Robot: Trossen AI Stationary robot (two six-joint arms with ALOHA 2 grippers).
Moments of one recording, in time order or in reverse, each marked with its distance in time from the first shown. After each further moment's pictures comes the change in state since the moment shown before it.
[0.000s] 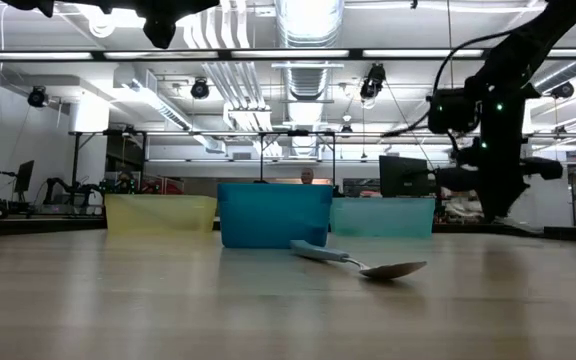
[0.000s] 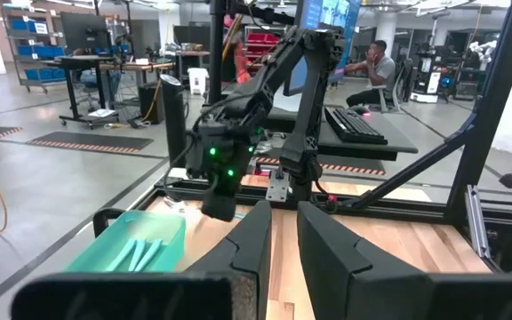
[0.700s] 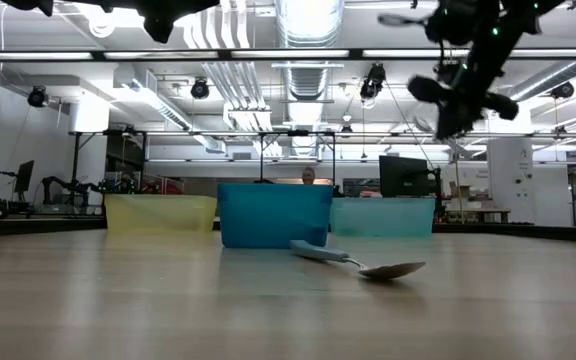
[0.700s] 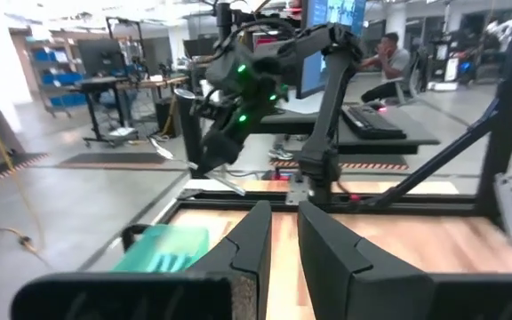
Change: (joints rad) left arm 0.000 -0.001 0.000 0.017 -0.033 0.098; right arm 0.098 -0.255 0.245 -0.012 0.105 -0.035
